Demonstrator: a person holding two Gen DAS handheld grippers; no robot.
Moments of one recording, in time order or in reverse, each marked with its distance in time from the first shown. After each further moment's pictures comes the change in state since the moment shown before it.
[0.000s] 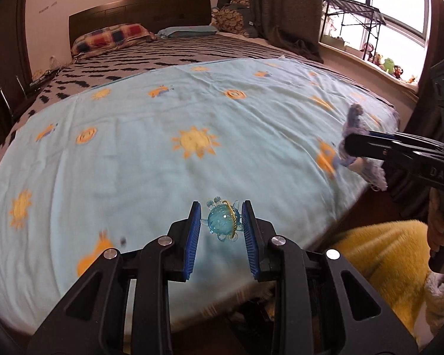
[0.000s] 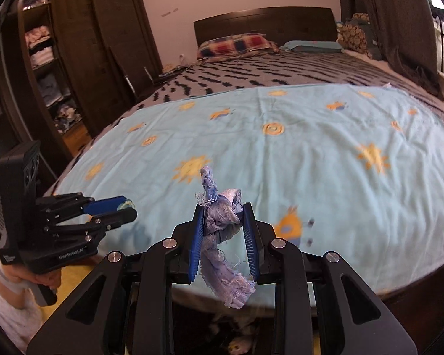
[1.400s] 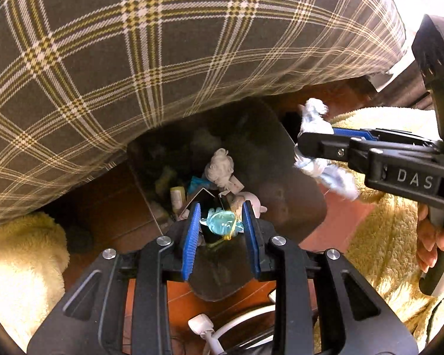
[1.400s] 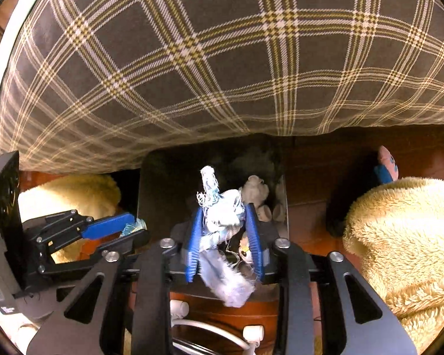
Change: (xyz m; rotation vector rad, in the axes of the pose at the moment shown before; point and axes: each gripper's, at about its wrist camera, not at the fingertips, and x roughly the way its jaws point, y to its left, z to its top) left arm 0.128 -0.037 -0.202 -0.104 0.430 -0.140; right arm 0.120 -0.026 -0.207 0.220 0.462 -0.109
